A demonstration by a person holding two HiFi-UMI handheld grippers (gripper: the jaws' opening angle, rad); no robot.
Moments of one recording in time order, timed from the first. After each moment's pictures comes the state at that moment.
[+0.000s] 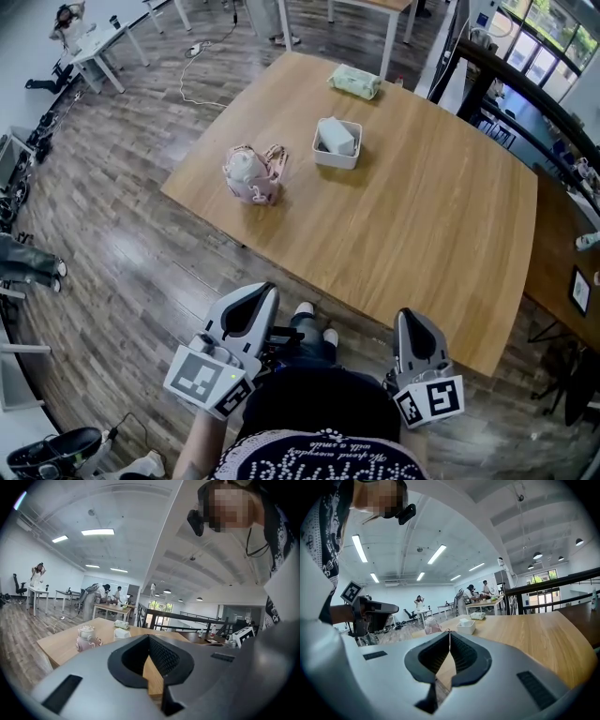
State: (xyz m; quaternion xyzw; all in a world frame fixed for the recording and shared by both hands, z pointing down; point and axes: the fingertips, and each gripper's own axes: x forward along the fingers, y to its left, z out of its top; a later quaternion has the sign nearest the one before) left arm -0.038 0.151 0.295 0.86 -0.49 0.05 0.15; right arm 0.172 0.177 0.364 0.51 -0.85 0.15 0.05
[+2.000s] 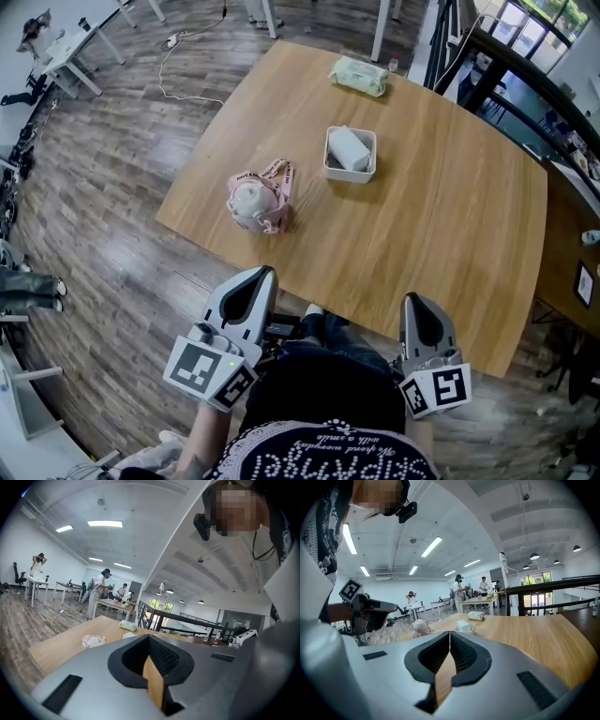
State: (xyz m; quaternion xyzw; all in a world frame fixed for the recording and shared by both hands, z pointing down) left arm -0.102 0.028 0.301 0.85 -0.48 0.04 0.19; right arm 0.116 0.072 0.359 0.54 -0.82 0.16 0.08
